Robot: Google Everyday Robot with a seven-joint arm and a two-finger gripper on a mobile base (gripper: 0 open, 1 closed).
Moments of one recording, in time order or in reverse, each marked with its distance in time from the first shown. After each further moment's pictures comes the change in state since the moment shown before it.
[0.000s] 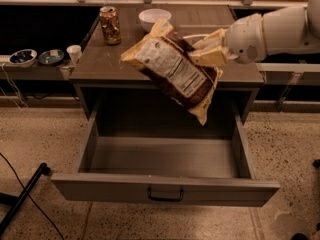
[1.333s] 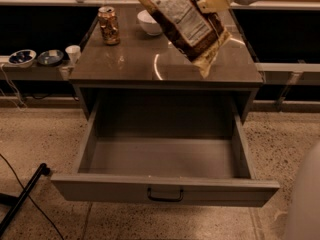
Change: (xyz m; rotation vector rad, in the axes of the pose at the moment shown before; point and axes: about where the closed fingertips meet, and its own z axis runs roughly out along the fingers) arm -0.044 -0.140 -0.020 0.171 0.140 0.056
